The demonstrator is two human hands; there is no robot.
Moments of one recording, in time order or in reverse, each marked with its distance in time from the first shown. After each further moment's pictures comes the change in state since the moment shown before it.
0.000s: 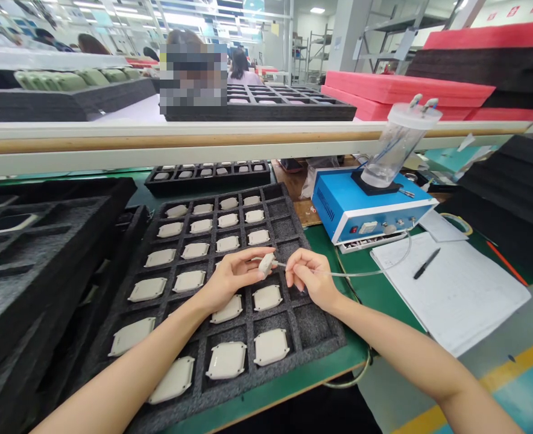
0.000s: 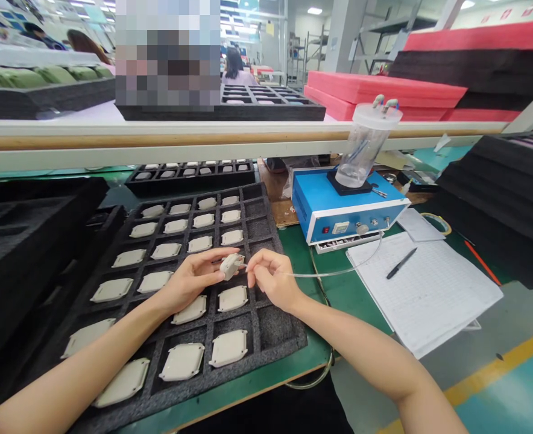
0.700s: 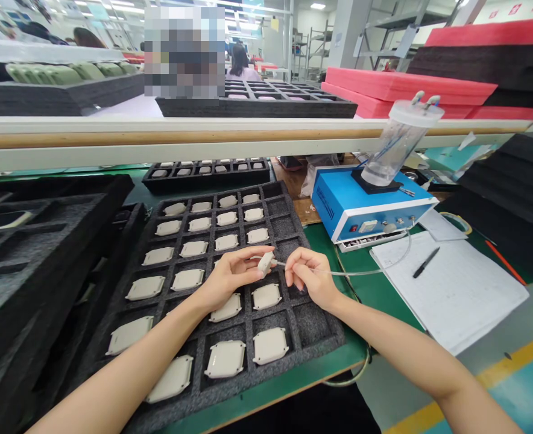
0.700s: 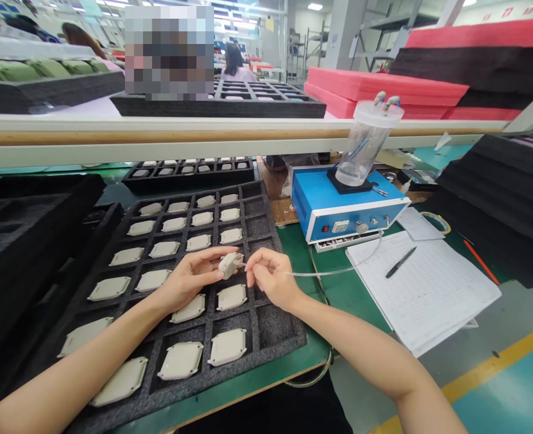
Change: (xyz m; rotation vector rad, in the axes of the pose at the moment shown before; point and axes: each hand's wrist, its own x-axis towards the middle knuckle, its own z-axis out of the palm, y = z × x) left_hand 0.000 -0.001 0.000 -0.013 -0.006 0.001; right_hand -0.001 -0.003 0.001 0.004 0.004 0.003
